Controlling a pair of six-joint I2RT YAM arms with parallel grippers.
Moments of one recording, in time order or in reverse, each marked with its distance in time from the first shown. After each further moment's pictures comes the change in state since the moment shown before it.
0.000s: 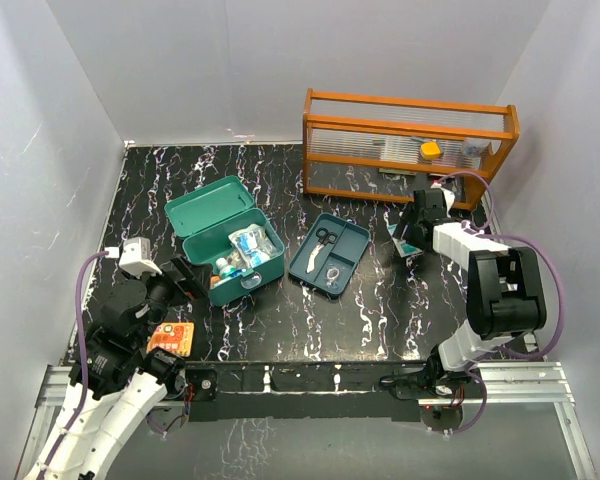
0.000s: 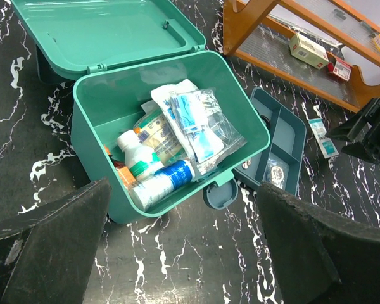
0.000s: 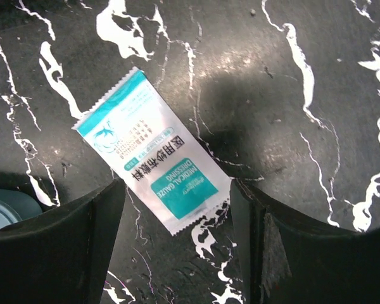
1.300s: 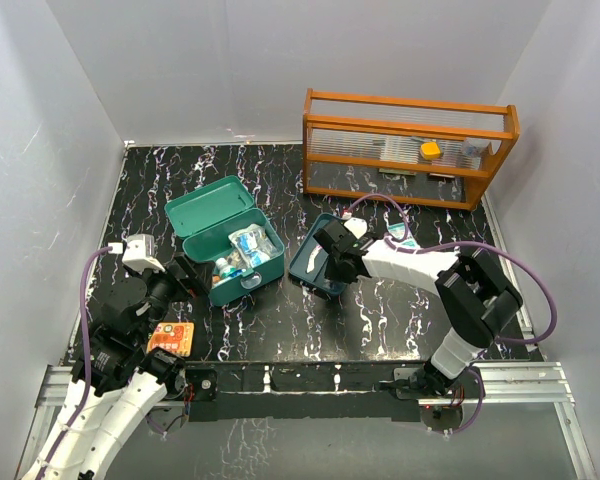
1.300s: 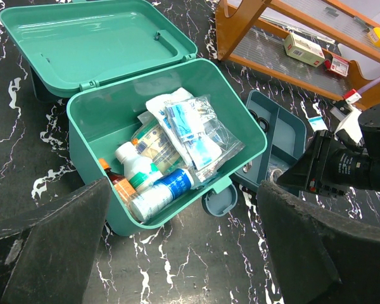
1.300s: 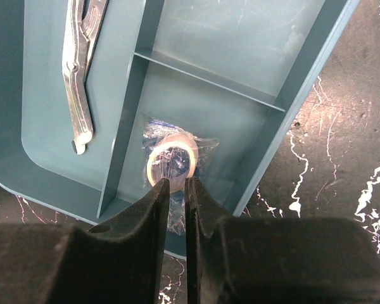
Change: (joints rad) left arm 0.000 0.021 -0.005 0.059 0.026 0.064; right arm 0.681 0.053 0.114 -0.277 0.058 0.433
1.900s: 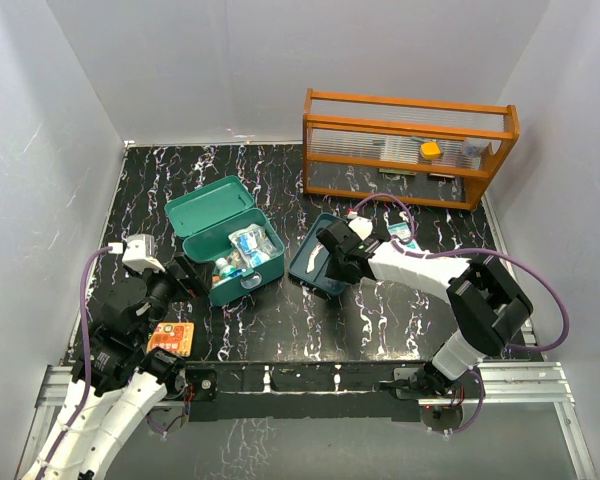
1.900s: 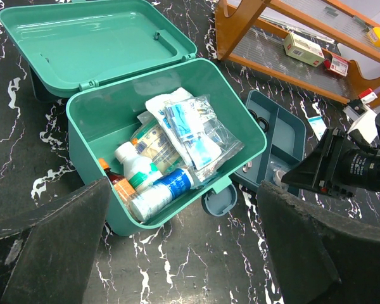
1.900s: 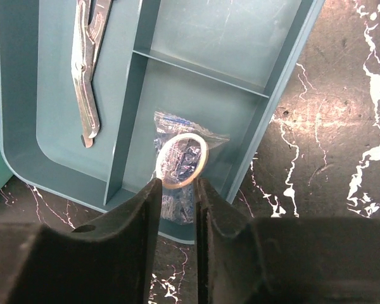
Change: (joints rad) left arm 0.000 0.000 0.000 0.000 0.002 0.000; right arm 0.000 -0.063 -0.024 -0.006 0.020 0.047
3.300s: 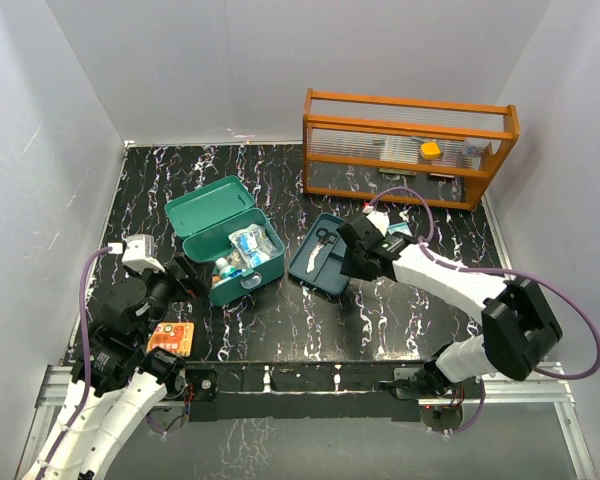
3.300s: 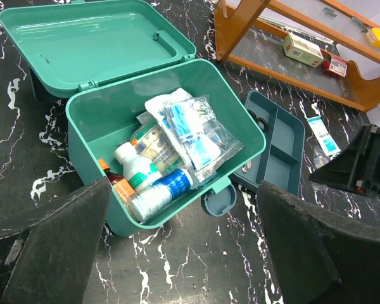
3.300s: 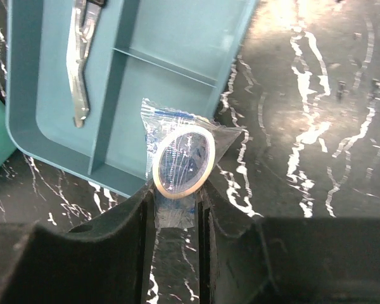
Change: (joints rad) left arm 0.000 -0.003 0.000 0.000 0.000 0.000; right arm -0.085 -0.203 -0.047 -0.112 -0.038 -0.121
